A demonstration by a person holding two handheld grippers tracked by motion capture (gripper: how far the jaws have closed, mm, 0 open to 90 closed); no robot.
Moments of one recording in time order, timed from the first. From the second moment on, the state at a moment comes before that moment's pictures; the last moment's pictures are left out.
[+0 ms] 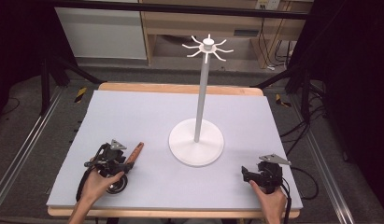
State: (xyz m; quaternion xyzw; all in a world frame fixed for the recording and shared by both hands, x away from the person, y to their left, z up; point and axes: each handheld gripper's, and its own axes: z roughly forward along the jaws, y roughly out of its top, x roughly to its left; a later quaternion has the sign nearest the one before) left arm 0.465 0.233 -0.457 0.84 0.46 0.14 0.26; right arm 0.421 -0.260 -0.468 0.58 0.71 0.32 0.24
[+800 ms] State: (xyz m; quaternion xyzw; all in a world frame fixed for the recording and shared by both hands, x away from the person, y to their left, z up) left arm 0.466 0.231 -0.459 0.85 0.45 0.13 0.25; right arm 0.423 -0.260 -0.468 0.58 0.71 0.31 0.24
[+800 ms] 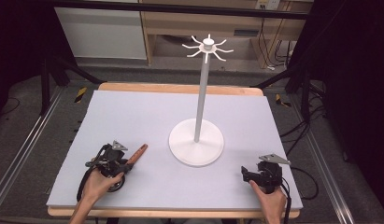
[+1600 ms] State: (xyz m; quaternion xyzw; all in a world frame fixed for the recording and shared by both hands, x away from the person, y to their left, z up) left arm 0.492 0.206 -0.432 0.87 0.41 0.15 0.22; right arm 0.424 -0.261 -0.468 0.58 0.71 0.32 0.24
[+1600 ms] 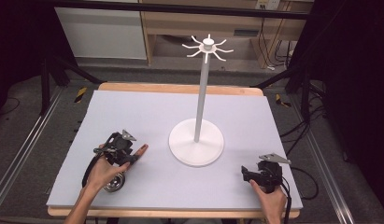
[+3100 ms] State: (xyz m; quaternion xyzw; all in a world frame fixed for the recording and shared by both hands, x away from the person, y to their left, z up) left arm 0.512 0.194 -0.450 0.88 0.43 0.11 0.16; right arm 0.426 -0.260 -0.470 0.59 0.71 0.31 0.22
